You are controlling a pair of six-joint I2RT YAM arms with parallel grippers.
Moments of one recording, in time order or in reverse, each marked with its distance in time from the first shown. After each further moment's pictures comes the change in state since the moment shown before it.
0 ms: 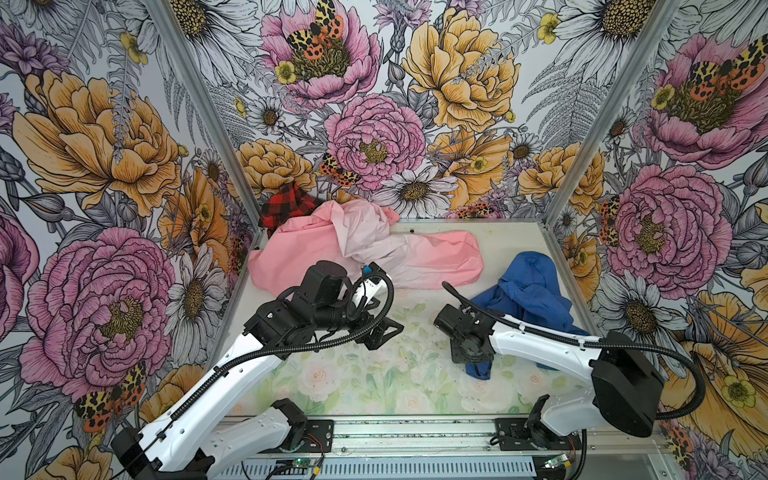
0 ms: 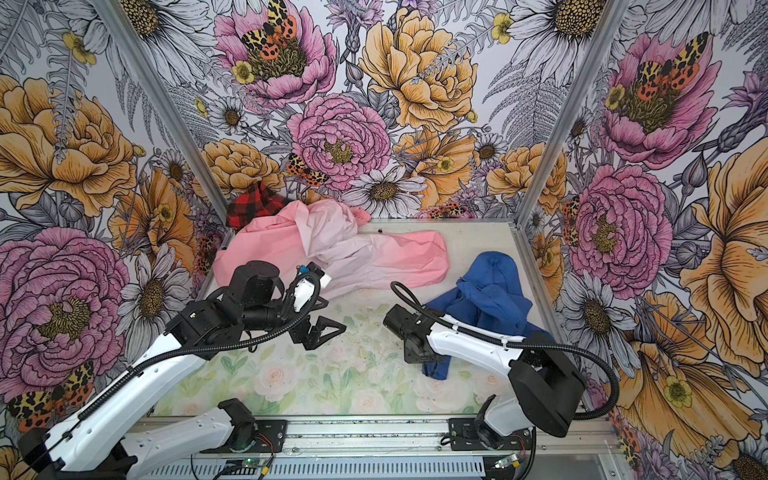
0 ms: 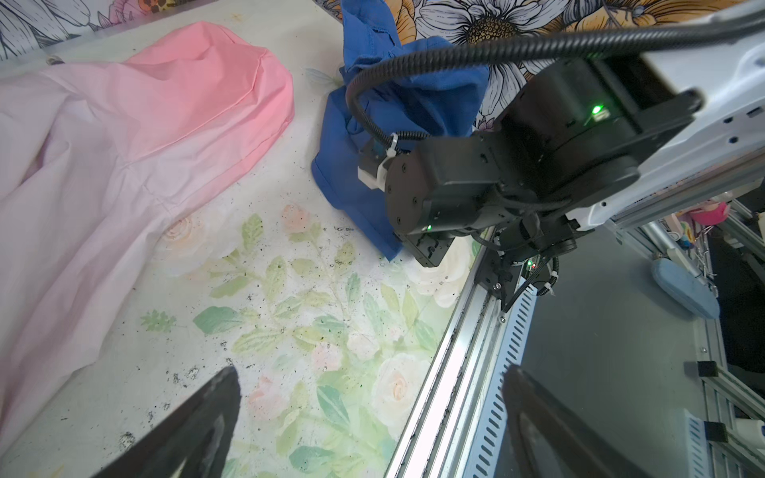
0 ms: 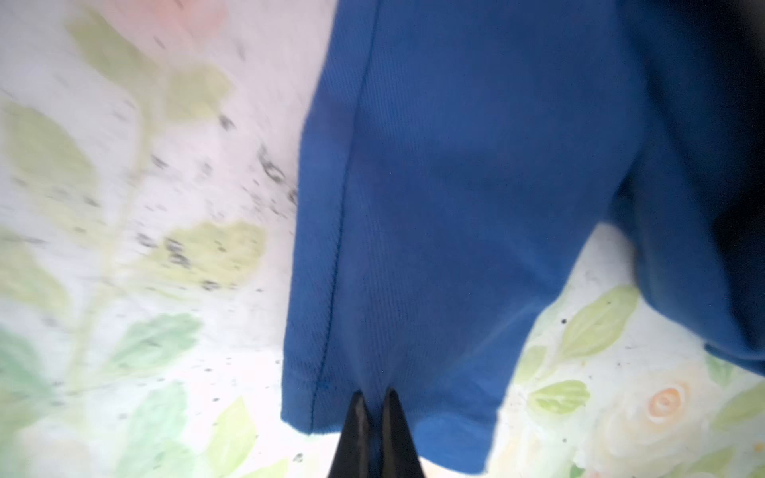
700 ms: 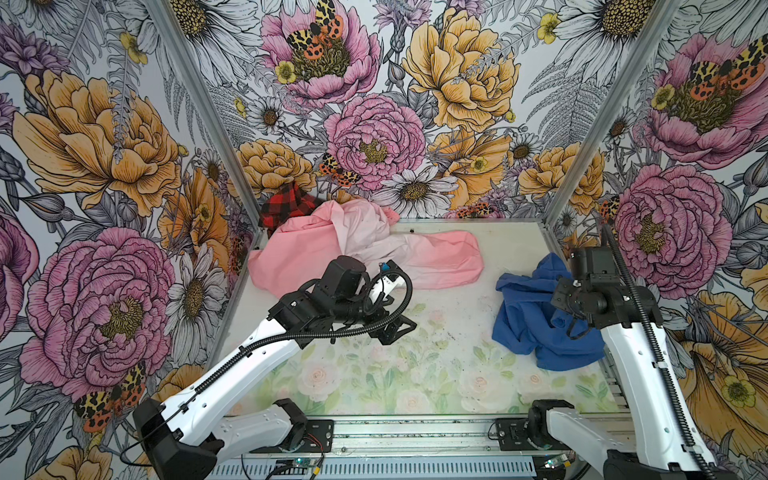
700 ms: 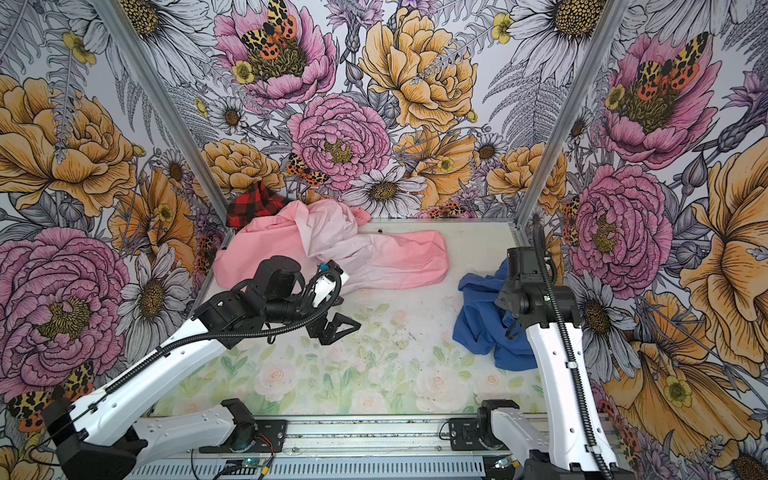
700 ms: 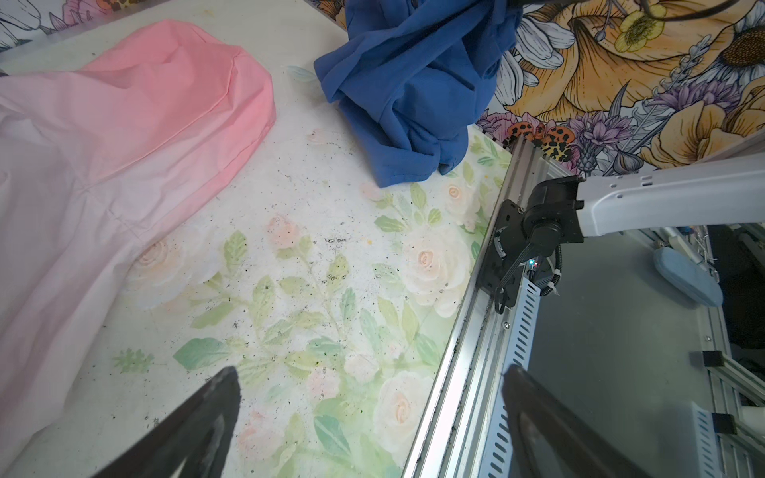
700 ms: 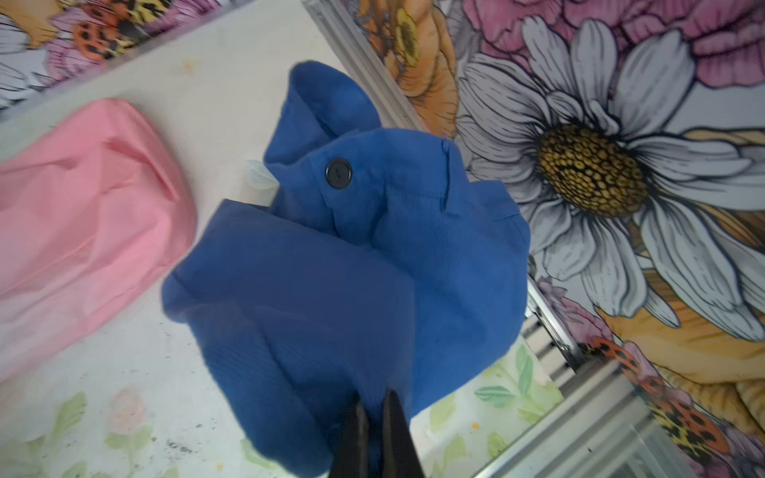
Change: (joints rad) left arm -0.048 0.119 0.011 0.093 0.005 0.014; right arm -0.867 -0.376 0.335 -0.309 0.124 -0.392
